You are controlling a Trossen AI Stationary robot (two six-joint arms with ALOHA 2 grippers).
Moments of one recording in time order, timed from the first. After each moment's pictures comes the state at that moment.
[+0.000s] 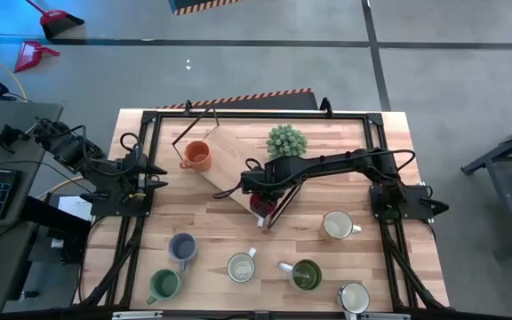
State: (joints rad) left arm -0.60 0.53 0.93 -1.15 -0.58 -0.62; right arm 0.07 2.06 1.84 -1.18 0.10 0.62
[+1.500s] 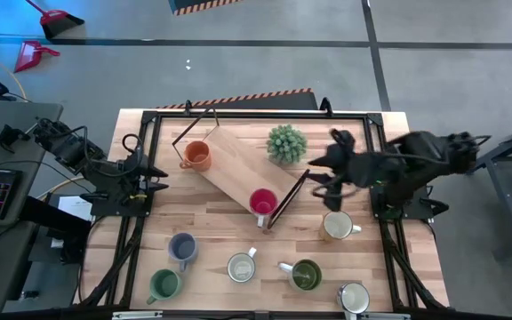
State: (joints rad) left arm -0.60 0.55 0.93 -1.12 -0.55 -0.65; right arm 0.38 1.38 1.84 -1.20 0.53 0.41
